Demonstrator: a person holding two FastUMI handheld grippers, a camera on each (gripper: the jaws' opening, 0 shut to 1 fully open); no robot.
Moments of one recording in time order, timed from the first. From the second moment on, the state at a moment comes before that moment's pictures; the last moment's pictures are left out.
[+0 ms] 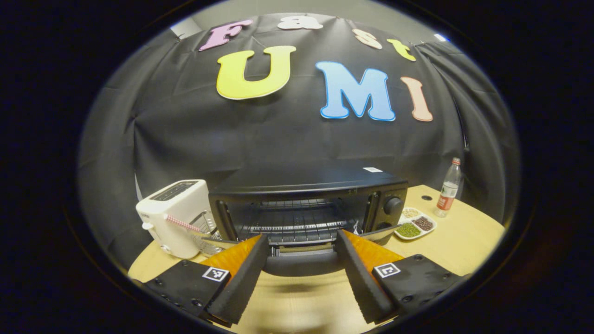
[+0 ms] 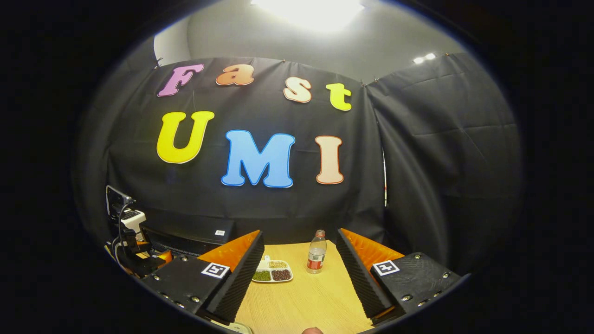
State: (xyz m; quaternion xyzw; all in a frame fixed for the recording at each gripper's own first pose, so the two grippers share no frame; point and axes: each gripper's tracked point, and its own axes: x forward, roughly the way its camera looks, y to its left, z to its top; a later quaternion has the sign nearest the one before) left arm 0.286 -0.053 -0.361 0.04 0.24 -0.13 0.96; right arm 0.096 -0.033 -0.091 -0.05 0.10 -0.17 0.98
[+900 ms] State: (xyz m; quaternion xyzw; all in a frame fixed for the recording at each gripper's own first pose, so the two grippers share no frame) left arm 0.215 -0.038 -0.429 0.04 0.33 -0.11 0.94; right arm 0.075 -0.026 -0.097 -0.05 0.11 -0.14 0.98
